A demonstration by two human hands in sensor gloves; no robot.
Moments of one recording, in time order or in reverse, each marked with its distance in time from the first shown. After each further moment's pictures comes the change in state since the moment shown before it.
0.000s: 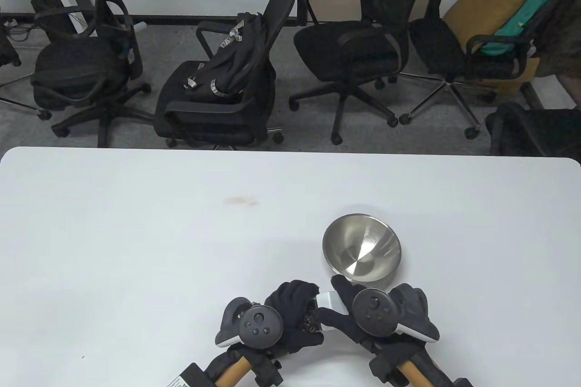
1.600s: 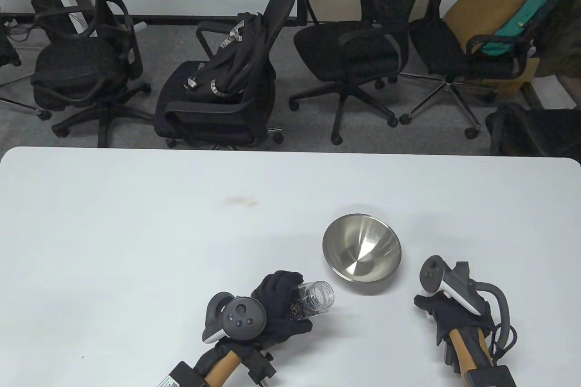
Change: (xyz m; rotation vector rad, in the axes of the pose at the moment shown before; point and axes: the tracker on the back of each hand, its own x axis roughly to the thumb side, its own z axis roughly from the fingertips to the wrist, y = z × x) left_hand -0.019 0.017 0.008 0.084 0.062 0.042; right_hand -0.174 0.025 0.018 0.286 0.795 0.282
